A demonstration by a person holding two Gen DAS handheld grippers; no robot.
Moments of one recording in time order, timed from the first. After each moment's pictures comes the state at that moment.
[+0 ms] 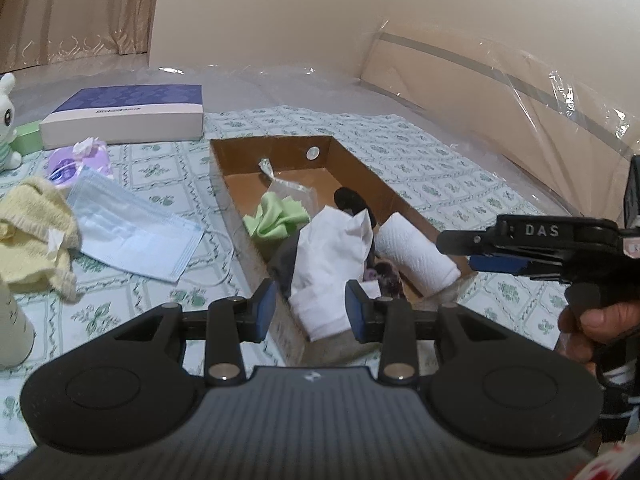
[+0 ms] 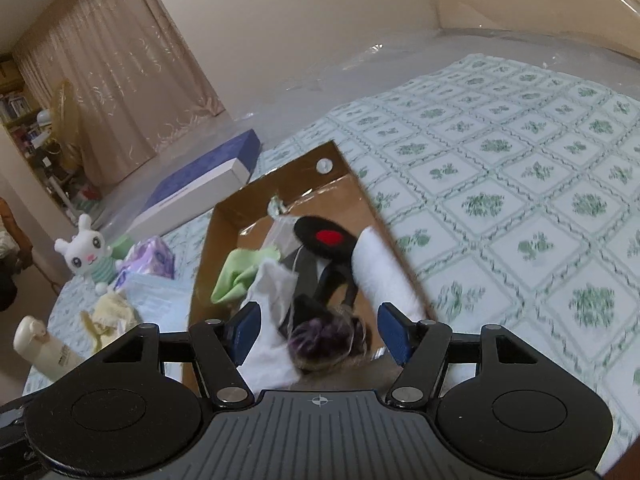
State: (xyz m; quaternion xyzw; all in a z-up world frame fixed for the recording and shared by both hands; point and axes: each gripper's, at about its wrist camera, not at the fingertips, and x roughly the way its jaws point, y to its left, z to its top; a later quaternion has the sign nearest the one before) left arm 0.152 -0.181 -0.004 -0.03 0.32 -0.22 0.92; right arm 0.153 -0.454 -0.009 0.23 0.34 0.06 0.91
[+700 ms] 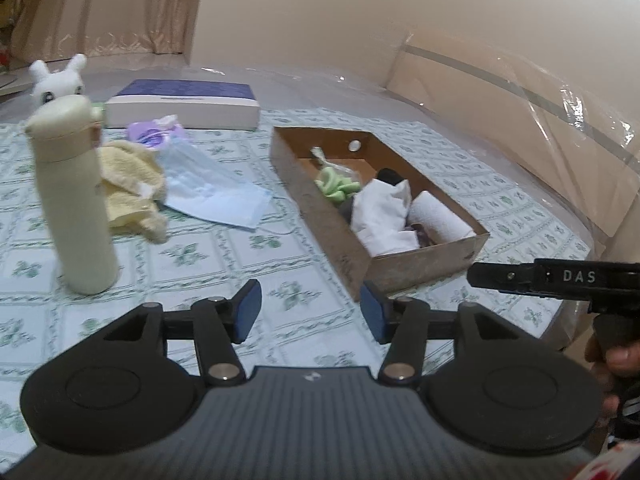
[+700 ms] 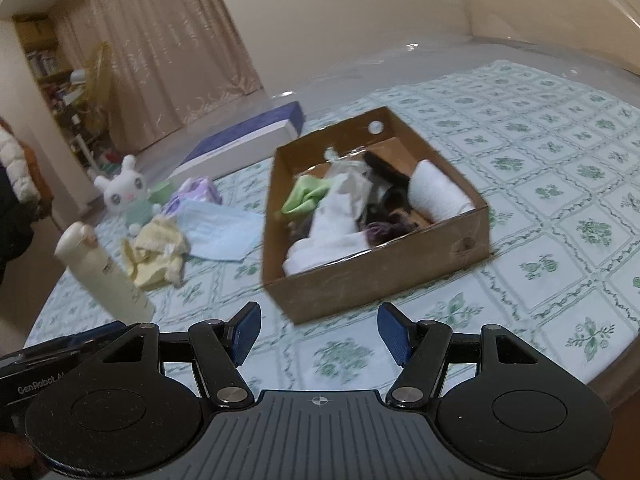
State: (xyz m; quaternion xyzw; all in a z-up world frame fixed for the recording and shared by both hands) left arm 0.072 -0.097 -0.006 -0.05 0.31 -0.18 0.93; right arm 0.058 -0.373 -0.005 0.19 0.34 0.09 0.92
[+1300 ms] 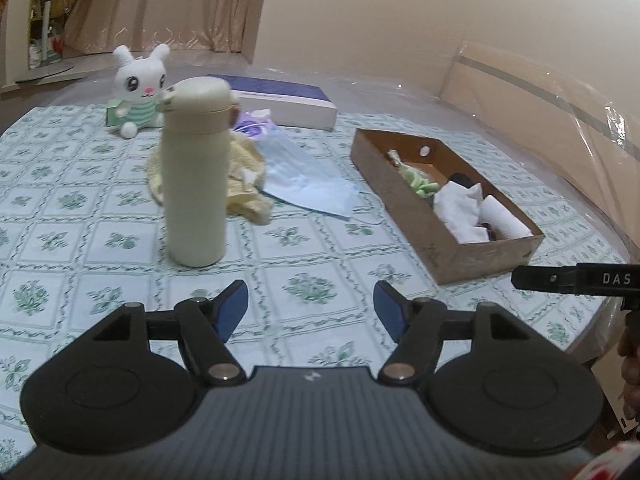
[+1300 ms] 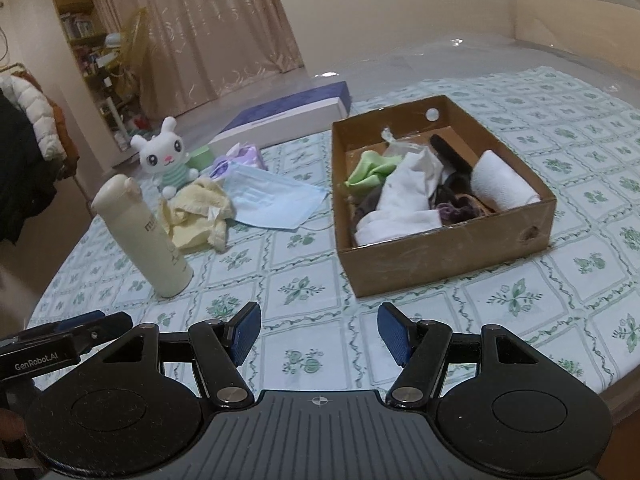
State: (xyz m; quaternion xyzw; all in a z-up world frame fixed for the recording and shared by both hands) left arm 0.047 -0.017 -0.010 -0.06 0.32 -0.11 0.94; right arm 0.053 -0.317 -0.003 0.15 0.35 0.13 0.92
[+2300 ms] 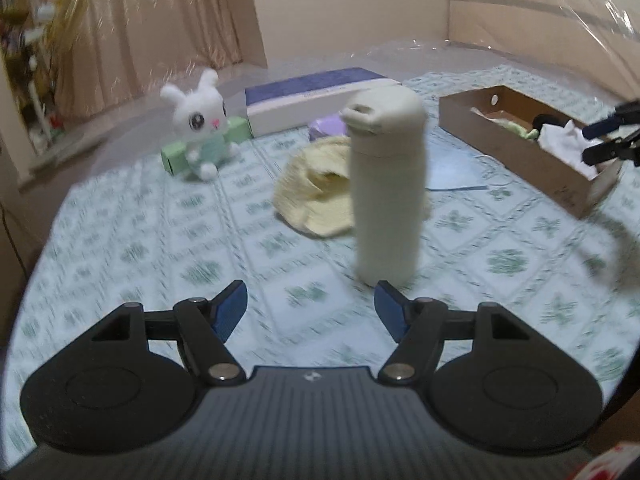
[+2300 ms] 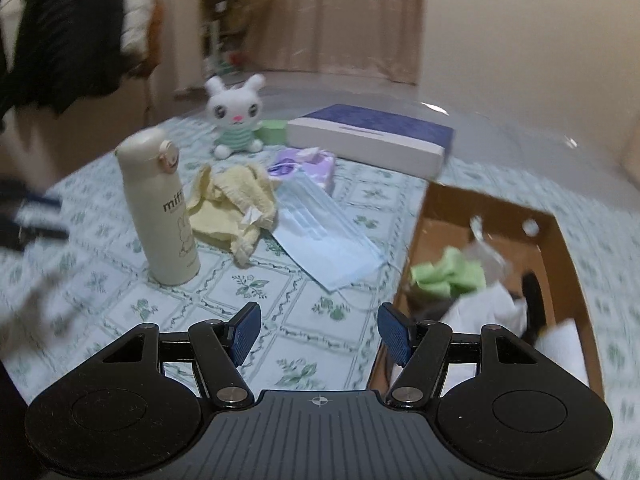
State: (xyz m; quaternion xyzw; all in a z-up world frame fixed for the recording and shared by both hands) left arm 0.109 0.121 -0.003 0.12 0.32 -0.10 0.93; right arm 0.154 -0.264 0.002 -0.08 0.31 0.26 0.91
